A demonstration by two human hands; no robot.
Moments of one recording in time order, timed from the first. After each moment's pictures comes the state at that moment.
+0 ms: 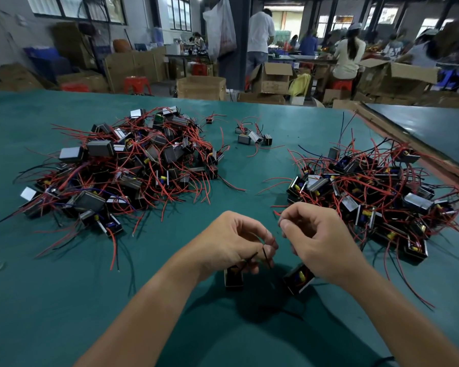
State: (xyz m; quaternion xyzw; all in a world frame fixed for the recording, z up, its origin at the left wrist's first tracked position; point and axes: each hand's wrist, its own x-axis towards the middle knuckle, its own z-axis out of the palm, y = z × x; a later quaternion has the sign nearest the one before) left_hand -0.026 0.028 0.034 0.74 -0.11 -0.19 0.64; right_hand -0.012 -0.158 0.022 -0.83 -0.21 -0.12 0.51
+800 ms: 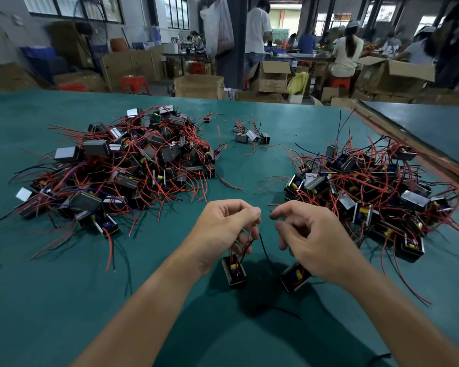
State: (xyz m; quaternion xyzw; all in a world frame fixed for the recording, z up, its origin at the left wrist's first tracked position) left_hand -0.021 0.023 0.038 0.71 -0.04 -0.06 0.70; right_hand -0.018 -0.159 0.031 -0.86 -0.21 -0.08 0.45
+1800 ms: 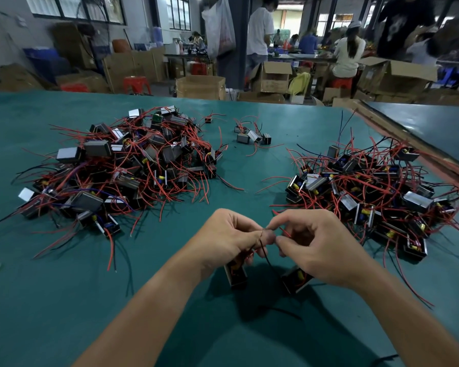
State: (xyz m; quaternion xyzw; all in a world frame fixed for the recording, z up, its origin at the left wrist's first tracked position) left_hand -0.024 0.024 0.036 0.75 -0.08 -0.14 0.64; right_hand -0.018 -0.166 0.032 -0.85 -0.27 -0.04 0.45
